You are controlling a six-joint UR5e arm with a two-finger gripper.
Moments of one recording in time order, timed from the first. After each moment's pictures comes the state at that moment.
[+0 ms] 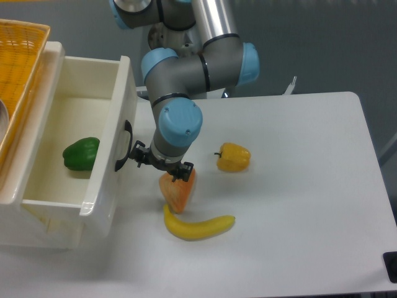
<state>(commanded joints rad) 2.27 -1.90 -1.63 -1.34 1.34 0.59</state>
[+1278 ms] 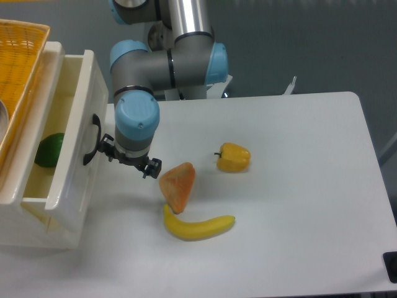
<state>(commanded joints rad) 2.15 -1.89 -1.63 -1.34 1.35 0.55</state>
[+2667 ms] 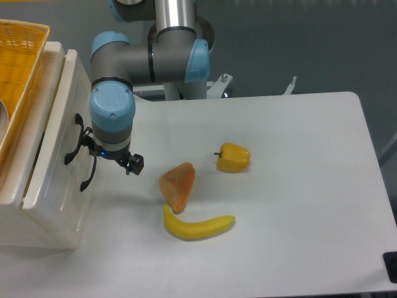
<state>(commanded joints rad) 2.10 -1.86 -1.62 -1.34 1.35 0.55</state>
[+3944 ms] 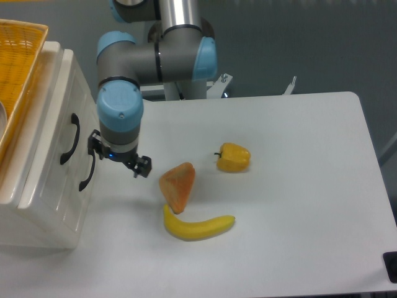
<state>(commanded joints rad) 2.17 -1.89 -1.59 -1.34 1.42 0.58</state>
